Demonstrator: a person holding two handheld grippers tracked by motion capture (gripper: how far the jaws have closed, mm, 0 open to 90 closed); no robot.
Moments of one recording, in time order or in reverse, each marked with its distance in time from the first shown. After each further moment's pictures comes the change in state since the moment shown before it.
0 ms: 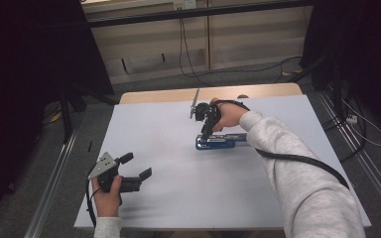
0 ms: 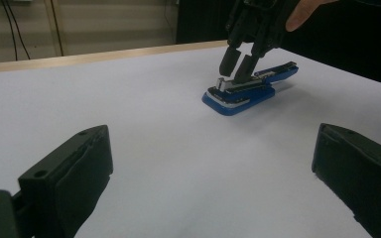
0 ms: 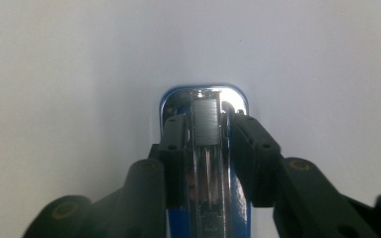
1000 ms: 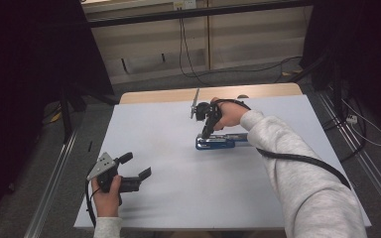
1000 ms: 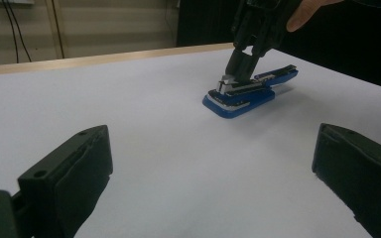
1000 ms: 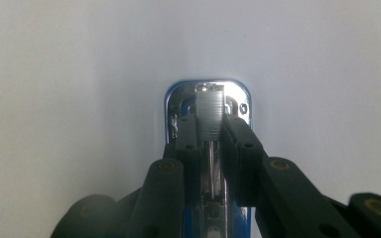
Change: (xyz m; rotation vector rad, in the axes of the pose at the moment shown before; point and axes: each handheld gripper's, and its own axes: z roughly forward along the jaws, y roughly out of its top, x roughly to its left) left arm 0.000 0.000 -0.001 -0.008 0.001 -0.005; right arm 0.002 0.001 -0.004 0.031 0.012 -0.009
